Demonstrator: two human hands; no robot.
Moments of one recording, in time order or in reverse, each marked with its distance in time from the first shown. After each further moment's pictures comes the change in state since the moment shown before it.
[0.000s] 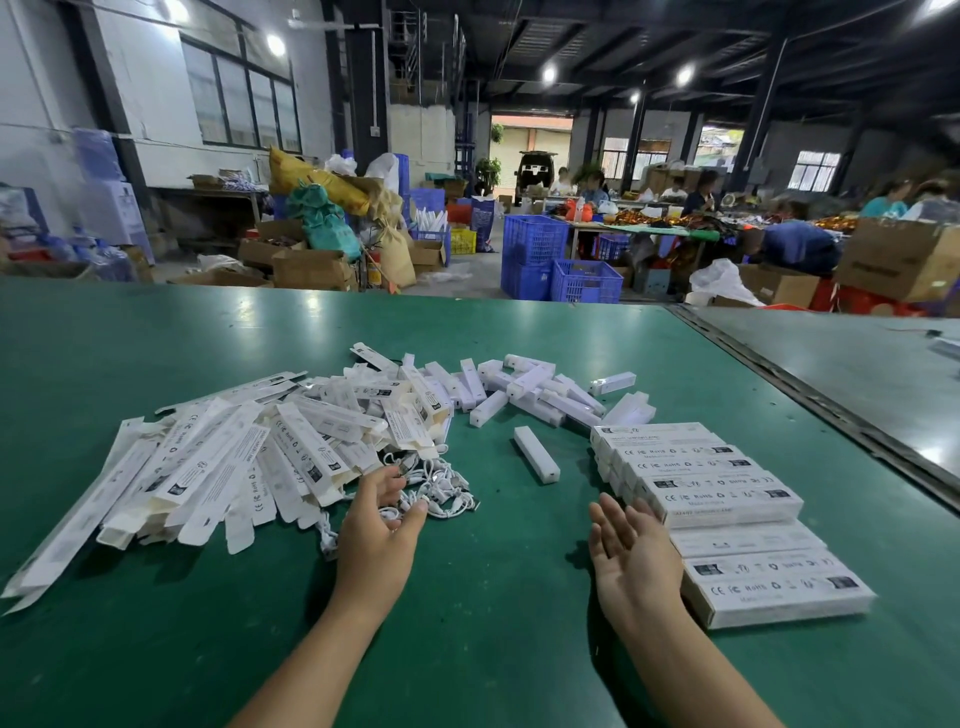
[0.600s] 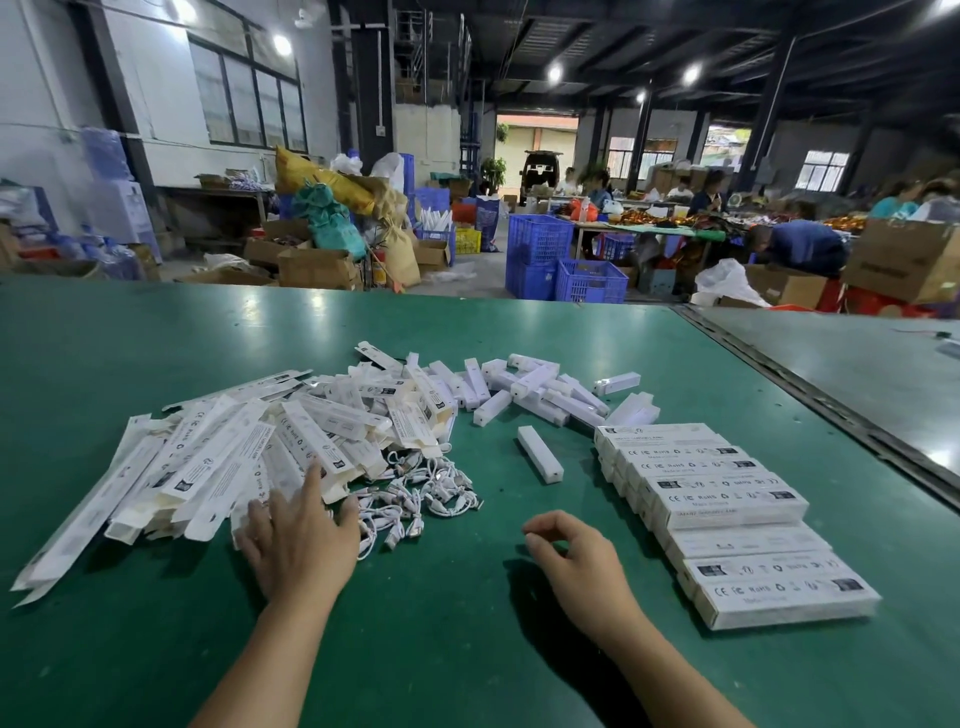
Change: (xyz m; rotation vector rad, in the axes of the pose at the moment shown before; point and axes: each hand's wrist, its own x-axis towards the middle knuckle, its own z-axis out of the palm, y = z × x) left_hand 0.023 -0.016 -0.048 0.882 0.104 -0.246; right_hand -0.018 0.024 -0.005 -1.412 -0.524 -0.574
